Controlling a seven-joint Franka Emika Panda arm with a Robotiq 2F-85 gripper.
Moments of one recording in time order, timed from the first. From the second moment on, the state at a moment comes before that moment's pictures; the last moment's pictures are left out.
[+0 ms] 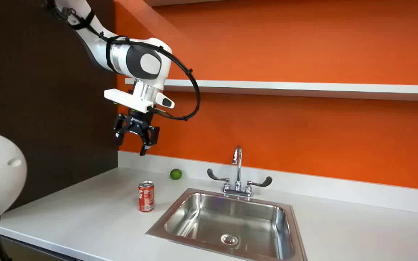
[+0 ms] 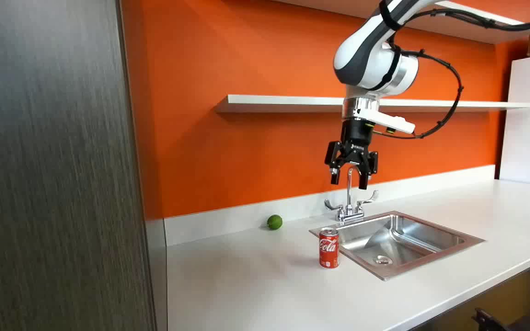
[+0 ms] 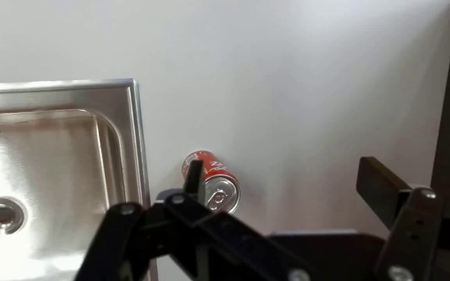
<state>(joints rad) 0.09 -0.27 -0.09 -2.41 0.25 2.04 -0.19</state>
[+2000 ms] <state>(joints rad) 0.08 0.12 0.00 -2.31 0.06 2.31 0.09</state>
